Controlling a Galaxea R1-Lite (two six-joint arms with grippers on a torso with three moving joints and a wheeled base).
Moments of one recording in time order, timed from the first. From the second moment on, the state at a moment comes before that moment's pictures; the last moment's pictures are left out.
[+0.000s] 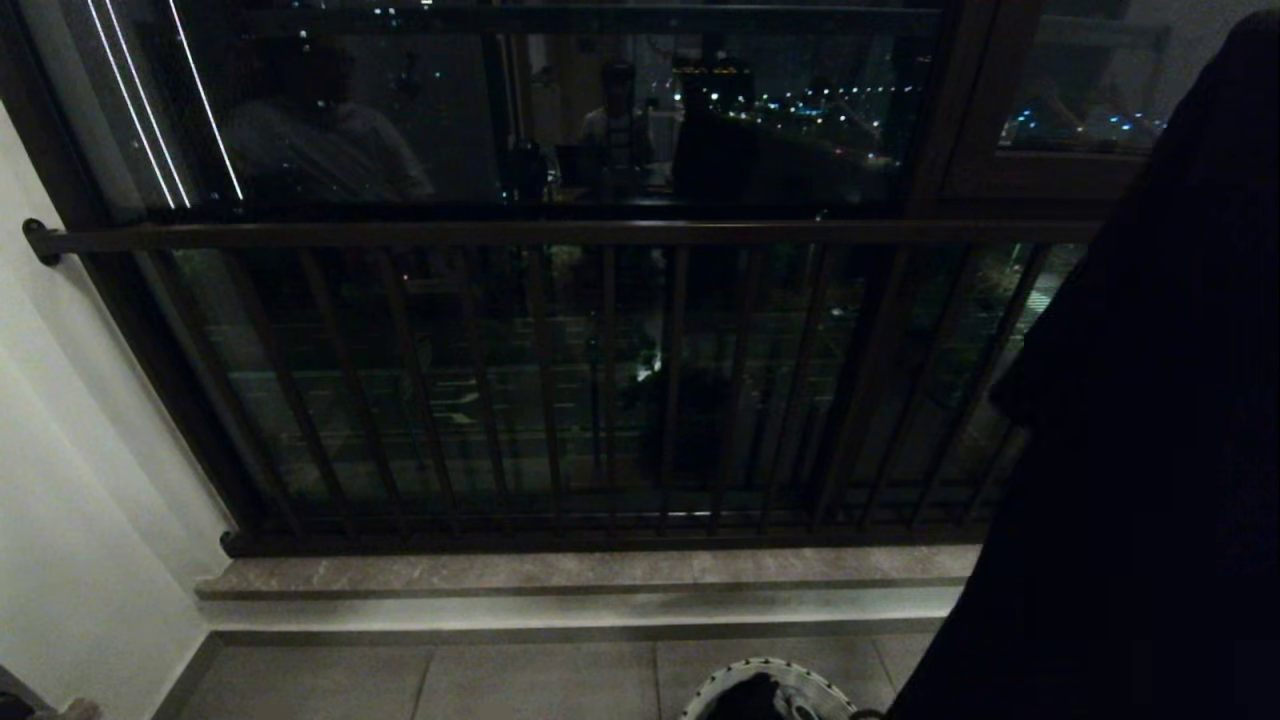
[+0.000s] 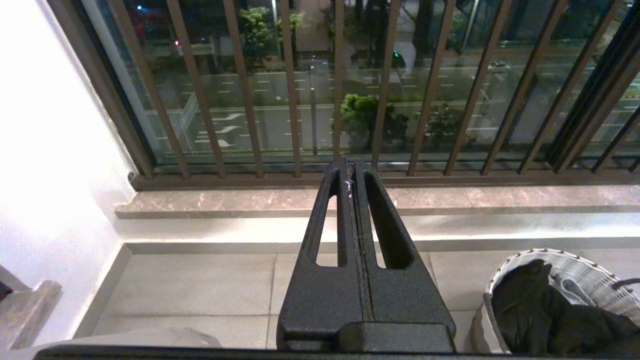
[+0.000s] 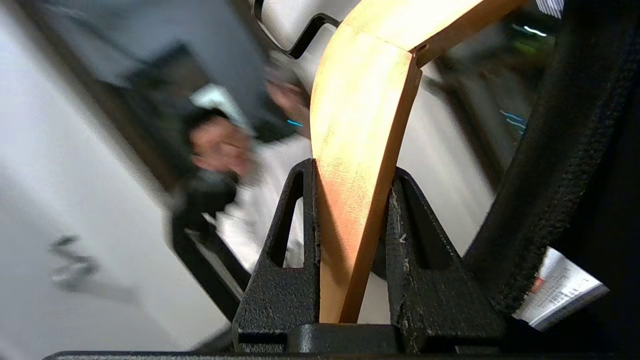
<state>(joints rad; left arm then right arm) 0.00 0.00 0.00 0.00 0.00 -0.01 -0.01 0.78 -0.66 -0.81 0.97 1.14</state>
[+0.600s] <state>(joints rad) 0.00 0.00 0.00 0.00 0.00 -0.01 0.17 1.22 -0.64 -1.52 0.98 1.42</state>
